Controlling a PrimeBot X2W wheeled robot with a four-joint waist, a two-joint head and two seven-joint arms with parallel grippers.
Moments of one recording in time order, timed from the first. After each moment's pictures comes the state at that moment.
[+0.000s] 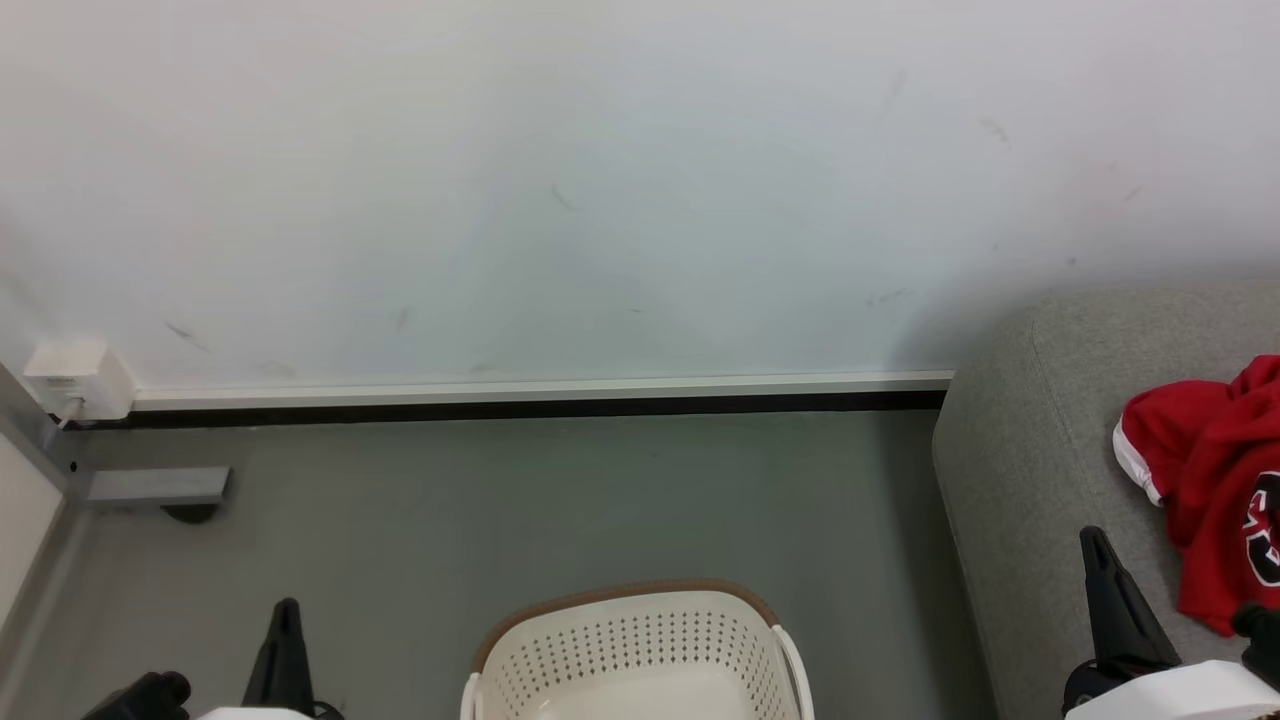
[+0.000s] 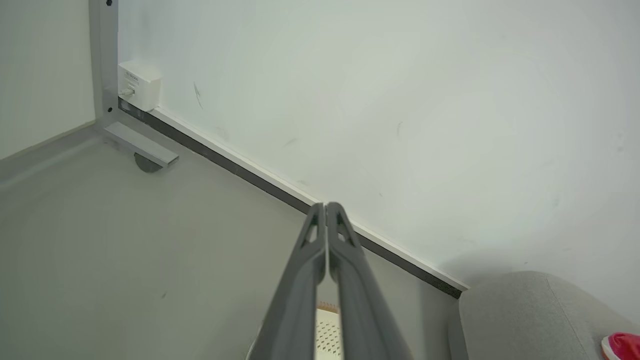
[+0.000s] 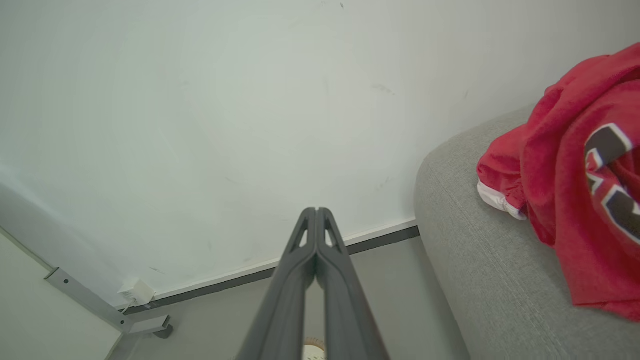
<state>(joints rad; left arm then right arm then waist) -0.05 0.05 0.11 0.32 -0.52 -0.02 -0.17 -0.10 -0.18 0.13 0.28 0.72 0.13 -0.17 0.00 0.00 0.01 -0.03</state>
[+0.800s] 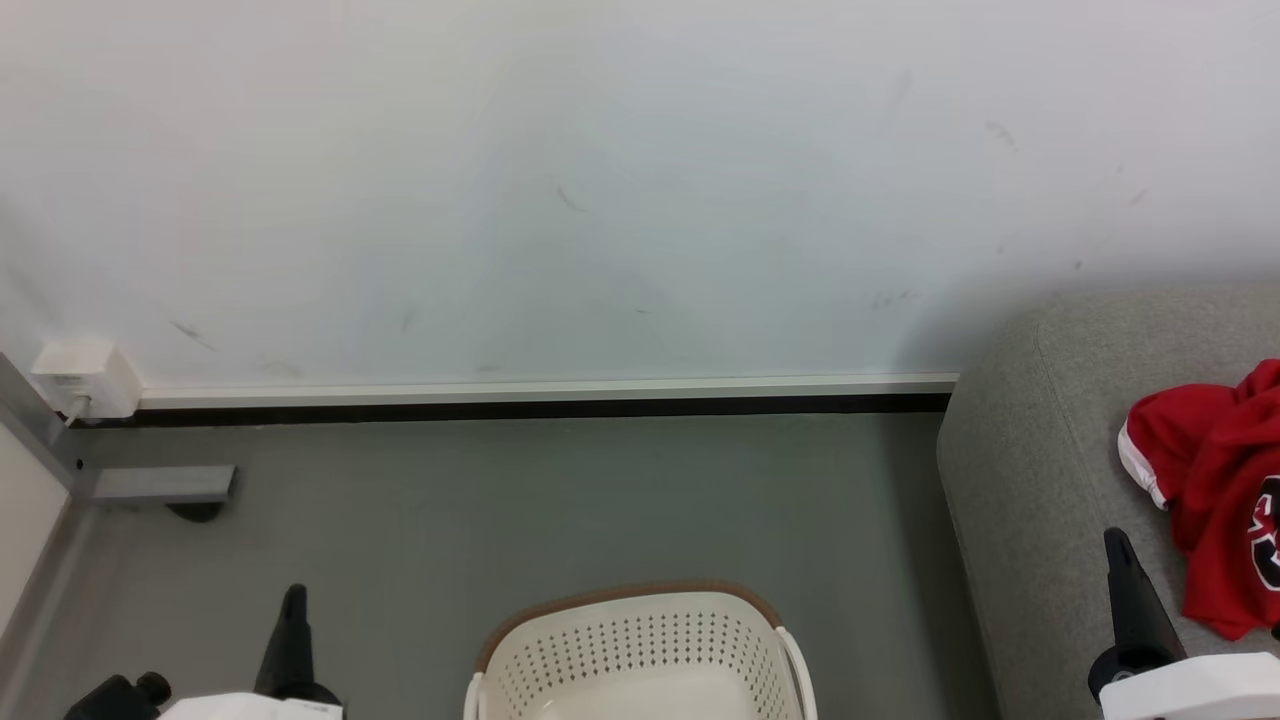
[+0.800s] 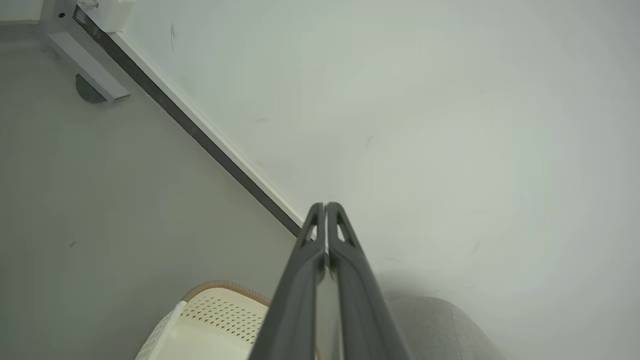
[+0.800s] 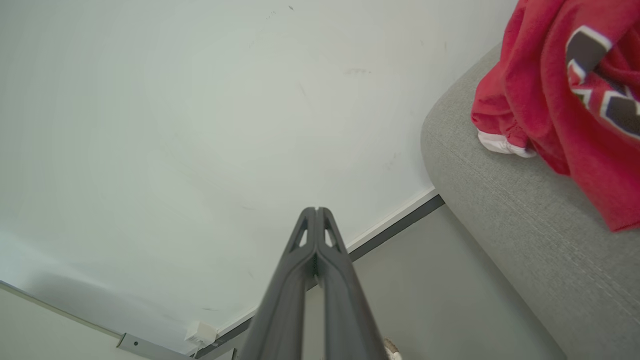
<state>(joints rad) -0.07 0.05 0.11 0.30 -0.87 -0.05 -0.08 -0.10 -0.14 0.06 0.27 1.01 0.13 -0.08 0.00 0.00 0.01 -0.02</state>
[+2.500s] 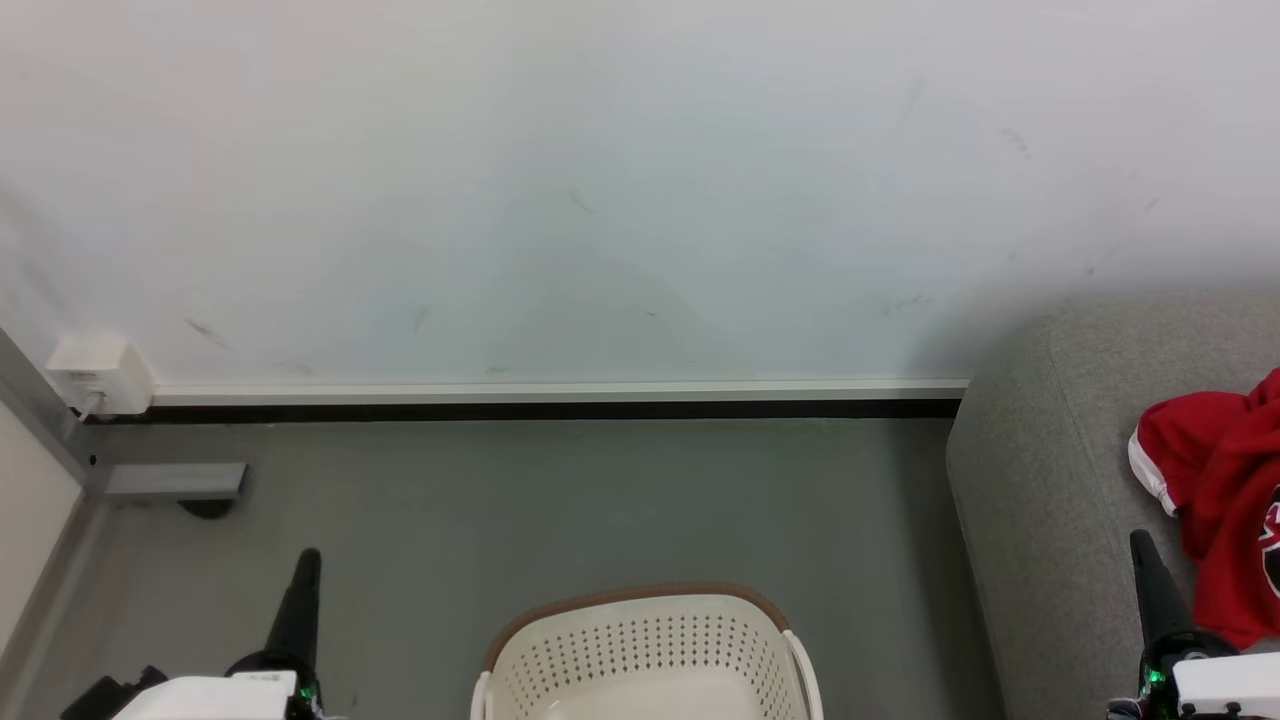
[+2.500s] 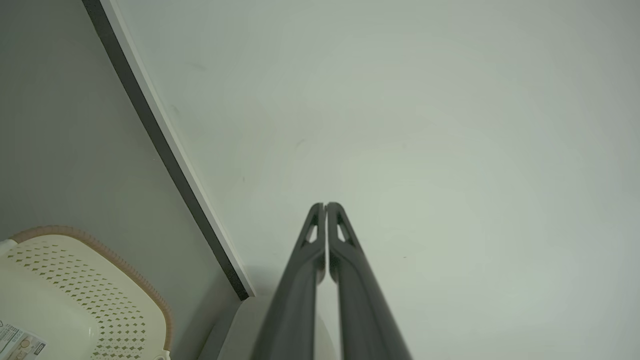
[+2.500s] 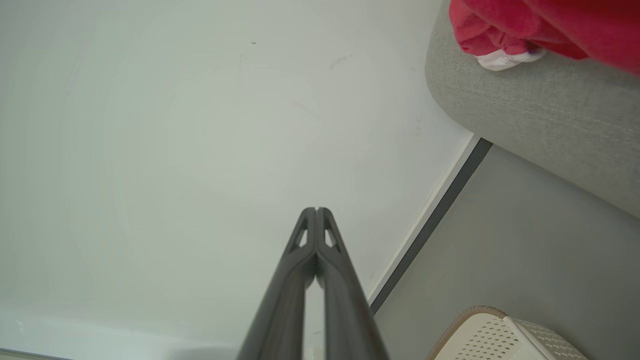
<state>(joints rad) -0.10 0.05 0.11 0.26 -1.38 -0.10 0.05 -0.11 -0.08 -0.06 0.26 1.43 0.13 0.05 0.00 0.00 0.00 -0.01</state>
